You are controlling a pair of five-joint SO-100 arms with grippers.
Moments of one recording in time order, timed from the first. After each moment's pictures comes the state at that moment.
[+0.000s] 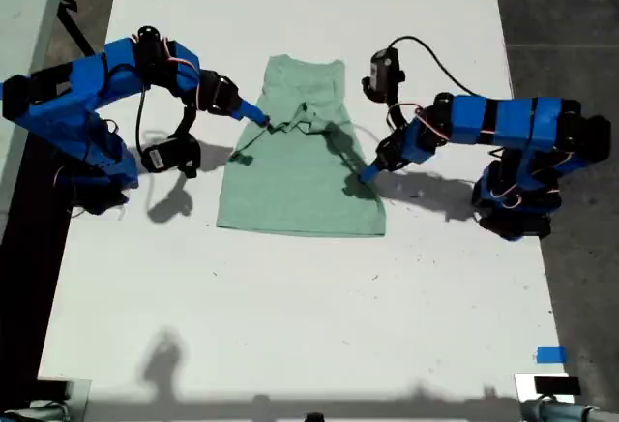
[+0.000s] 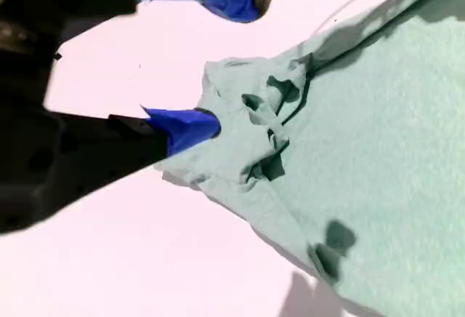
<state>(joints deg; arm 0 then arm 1) -22.9 106.3 94.8 74.6 40.9 12.6 113.7 123.4 57.7 -48.5</state>
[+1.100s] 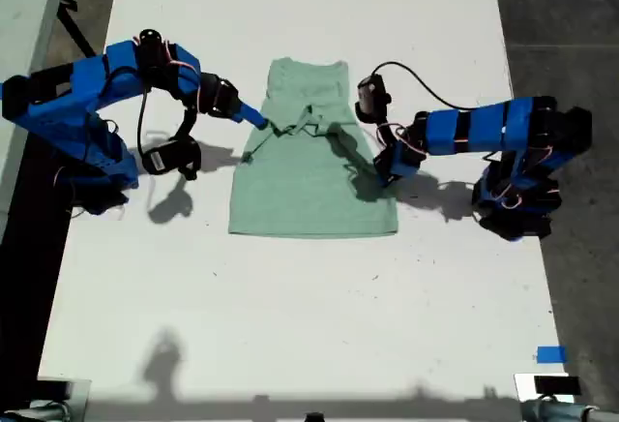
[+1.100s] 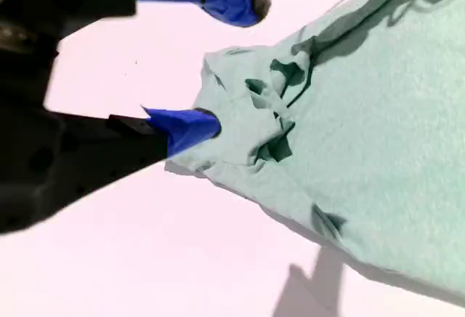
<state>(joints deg) -22.8 106.4 96.9 73.9 40.5 11.2 101.2 125.3 52.6 -45.4</state>
